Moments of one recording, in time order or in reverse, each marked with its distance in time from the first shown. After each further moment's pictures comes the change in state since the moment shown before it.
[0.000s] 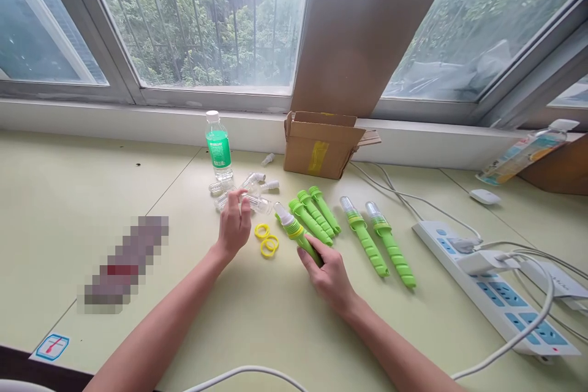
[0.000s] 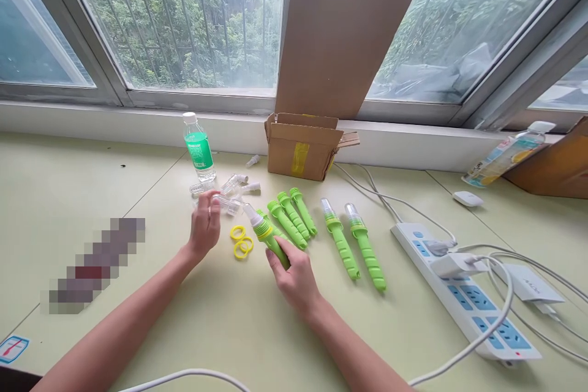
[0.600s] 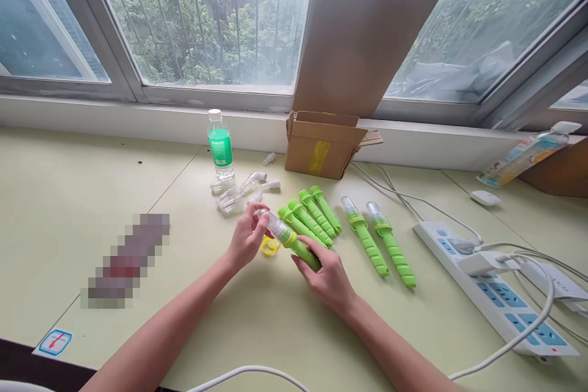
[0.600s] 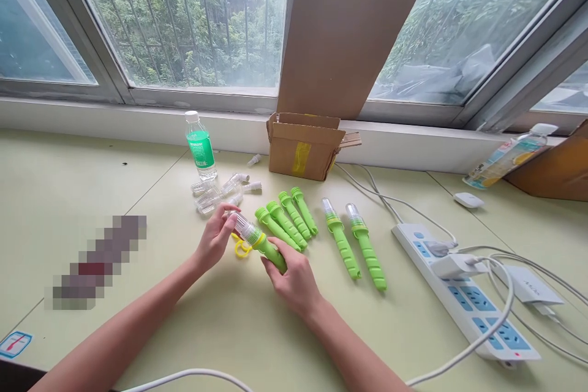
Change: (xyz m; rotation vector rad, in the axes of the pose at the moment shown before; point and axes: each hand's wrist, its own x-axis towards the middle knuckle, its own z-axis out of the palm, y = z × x) left_hand -0.022 0.038 -0.004 -0.697 -0.357 -0.308; right_hand -0.004 0.010 0.004 -0.184 0.011 -0.145
